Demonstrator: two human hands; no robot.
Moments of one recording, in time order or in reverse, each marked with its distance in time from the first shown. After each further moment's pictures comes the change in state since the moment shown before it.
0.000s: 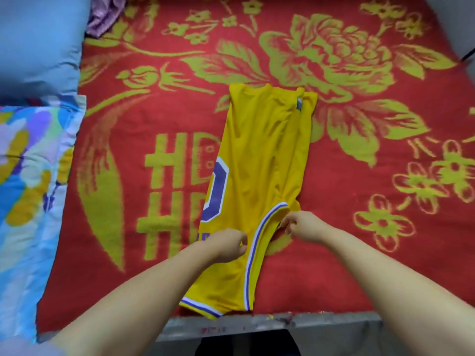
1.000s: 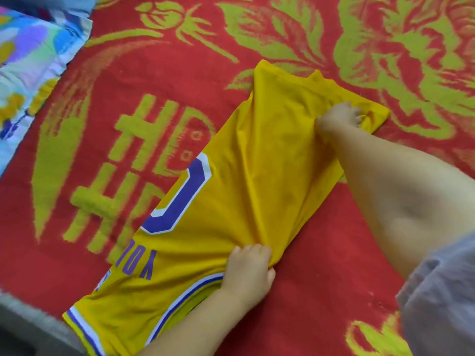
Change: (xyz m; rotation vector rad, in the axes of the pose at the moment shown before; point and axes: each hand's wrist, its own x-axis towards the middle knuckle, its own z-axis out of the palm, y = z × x) left_hand 0.181 0.125 0.020 -0.063 0.642 -0.342; right_hand 0.322 0.002 -0.225 0.014 0.537 0.203
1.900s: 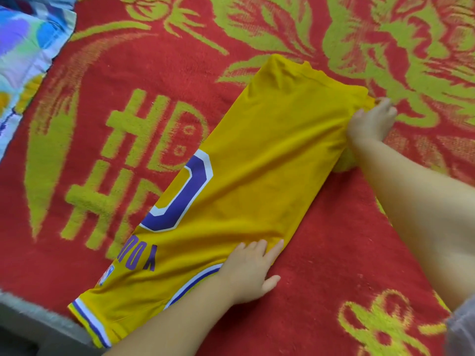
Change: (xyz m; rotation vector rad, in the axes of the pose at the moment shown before) left_hand -0.008 -0.008 0.006 0.057 -0.270 0.239; right_hand -0.016 0.071 -0.033 0.258 0.325 -0.089
